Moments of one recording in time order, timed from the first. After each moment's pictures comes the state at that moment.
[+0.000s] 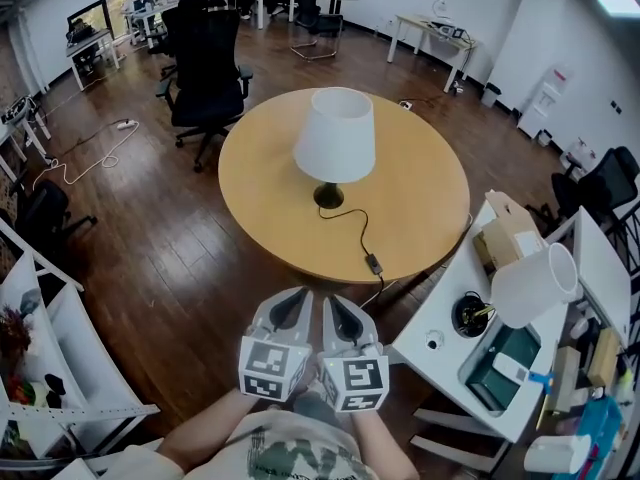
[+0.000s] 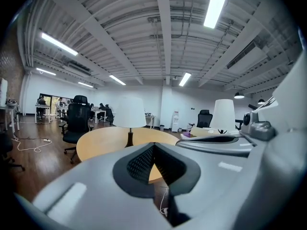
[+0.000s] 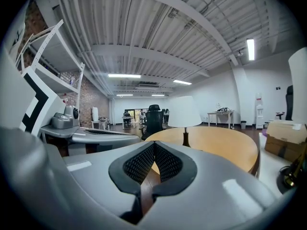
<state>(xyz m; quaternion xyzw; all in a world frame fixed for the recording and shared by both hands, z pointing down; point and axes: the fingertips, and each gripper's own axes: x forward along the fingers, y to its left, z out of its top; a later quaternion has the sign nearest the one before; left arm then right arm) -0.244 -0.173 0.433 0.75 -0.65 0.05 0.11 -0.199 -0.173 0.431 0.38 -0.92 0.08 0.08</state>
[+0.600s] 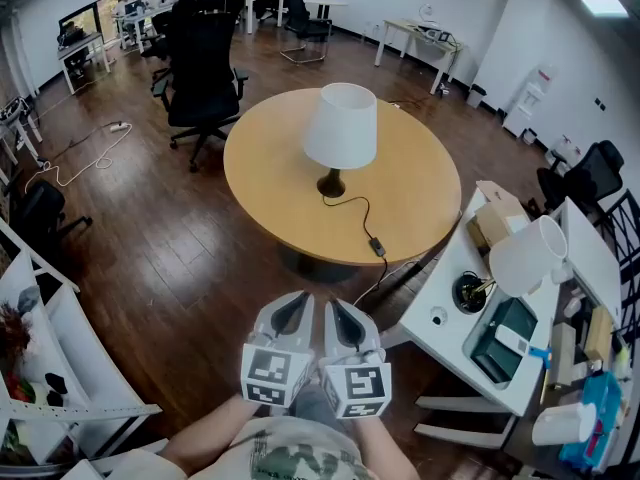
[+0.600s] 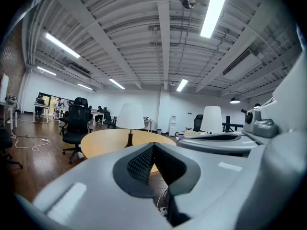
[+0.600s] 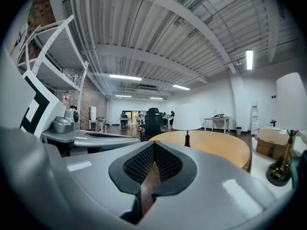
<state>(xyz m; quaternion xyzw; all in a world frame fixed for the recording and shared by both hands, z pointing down) -0.252 -0.096 0.421 0.76 -0.64 0.02 0.09 -0.207 -0.092 0.410 0.41 -0.91 0.05 0.08</state>
